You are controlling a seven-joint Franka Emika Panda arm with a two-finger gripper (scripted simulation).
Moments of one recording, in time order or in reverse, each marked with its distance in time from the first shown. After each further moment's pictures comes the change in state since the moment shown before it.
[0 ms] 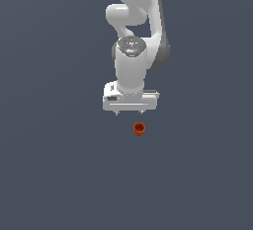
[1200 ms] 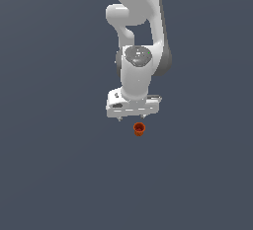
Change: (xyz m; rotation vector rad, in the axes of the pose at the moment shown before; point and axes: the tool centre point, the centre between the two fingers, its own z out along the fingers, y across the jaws) arm 0.011 -0.010 0.021 -0.022 0.010 -0.097
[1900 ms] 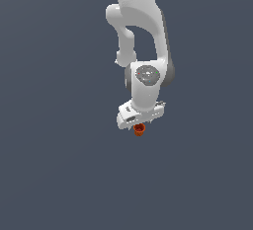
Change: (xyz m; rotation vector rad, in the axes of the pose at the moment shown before) arm 0.004 -0.040 0.056 0.028 -0.007 -0.223
